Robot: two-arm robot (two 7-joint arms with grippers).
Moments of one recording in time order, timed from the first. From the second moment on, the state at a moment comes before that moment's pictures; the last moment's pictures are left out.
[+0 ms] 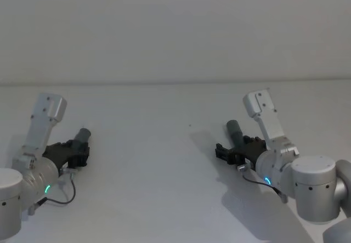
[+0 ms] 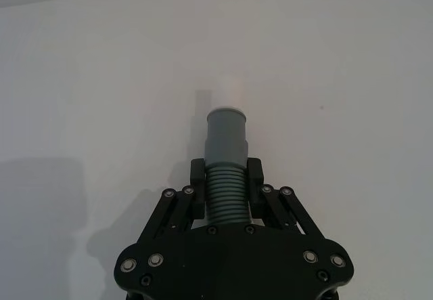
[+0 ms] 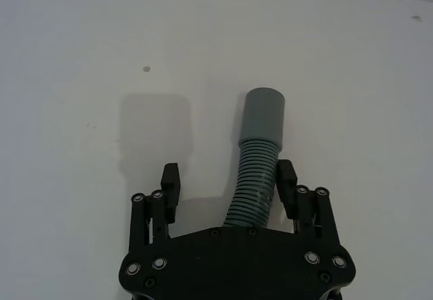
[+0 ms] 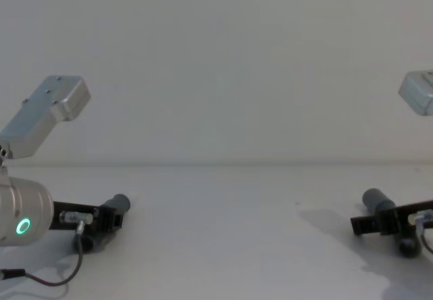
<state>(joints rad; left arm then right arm) -0.28 0.22 0.27 -1.52 -0.26 0.59 -0.04 0.28 0.24 -0.30 -1.52 0.18 0.67 0.05</state>
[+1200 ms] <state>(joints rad) -0.28 0.22 0.27 -1.52 -0.26 0.59 -0.04 0.29 0.24 -0.31 -1.51 0.17 0.68 0.06</state>
